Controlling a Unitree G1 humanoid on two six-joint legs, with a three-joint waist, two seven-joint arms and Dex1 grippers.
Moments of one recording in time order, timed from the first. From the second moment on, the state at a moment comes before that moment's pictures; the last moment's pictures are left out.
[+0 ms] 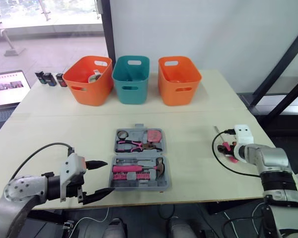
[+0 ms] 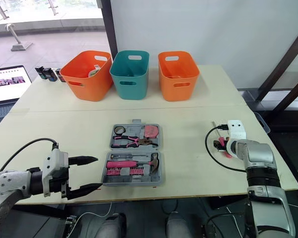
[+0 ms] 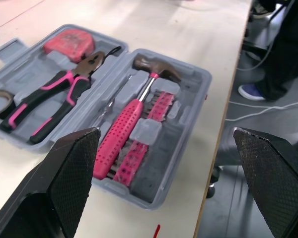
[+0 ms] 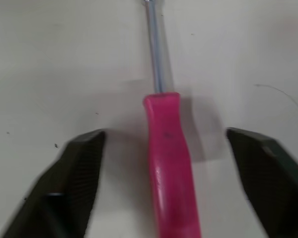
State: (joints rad) left arm 0.23 0.82 0.21 -0.48 -0.51 0.34 -1.04; right arm -0.54 -0.61 -0.16 0.41 0.18 0.93 0.31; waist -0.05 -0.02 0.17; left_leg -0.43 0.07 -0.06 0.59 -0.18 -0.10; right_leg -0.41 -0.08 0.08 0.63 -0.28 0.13
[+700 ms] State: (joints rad) left arm 0.19 0.83 0.21 -0.41 -0.49 0.32 -1.06; right arm -0.27 -0.27 -0.19 -0.61 0.31 1.58 0.16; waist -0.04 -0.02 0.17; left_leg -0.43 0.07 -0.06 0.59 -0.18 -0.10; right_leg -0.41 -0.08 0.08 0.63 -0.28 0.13
